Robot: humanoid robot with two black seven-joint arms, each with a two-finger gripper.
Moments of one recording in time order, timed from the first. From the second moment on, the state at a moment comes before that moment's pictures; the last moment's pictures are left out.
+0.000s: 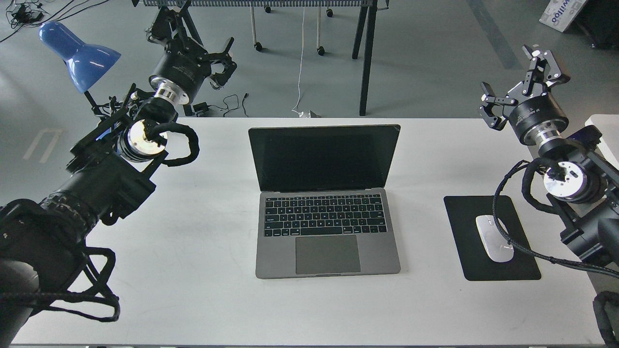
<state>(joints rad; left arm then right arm) -0.98 0.12 -0.77 -0.43 -0.15 -0.49 -0.28 0.69 -0.39 0.96 0.71 -0.17 0.28 0.27</state>
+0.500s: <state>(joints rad) -0.98 0.12 -0.77 -0.43 -0.15 -0.49 -0.28 0.75 -0.40 0.95 0.71 -0.18 0.35 0.27</state>
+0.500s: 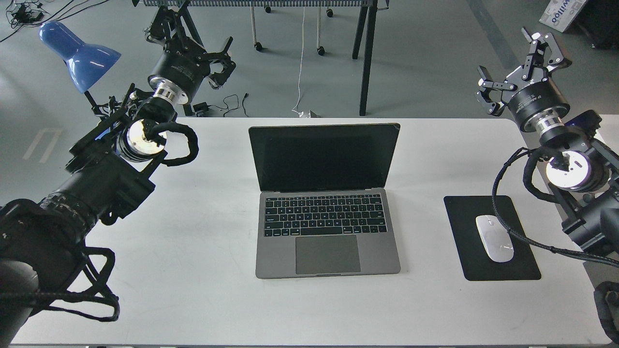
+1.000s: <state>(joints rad) -0.98 0.12 -0.77 -0.43 -0.15 -0.49 -0.28 1.09 -0.30 0.40 0.45 -0.26 0.35 0.27</state>
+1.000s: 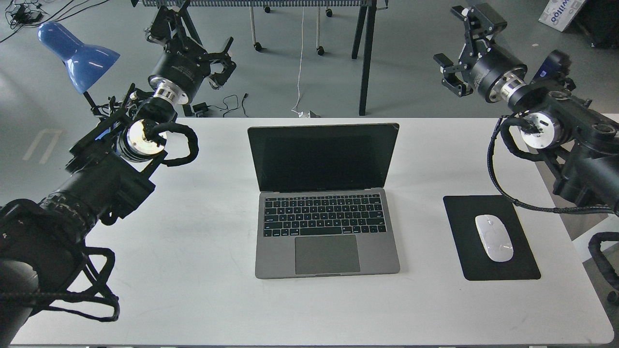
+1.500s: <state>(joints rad) -0.98 0.12 -0.77 -0.43 -0.14 -0.49 -0.28 1.12 -0.15 0.26 0.39 -0.26 0.35 0.28</state>
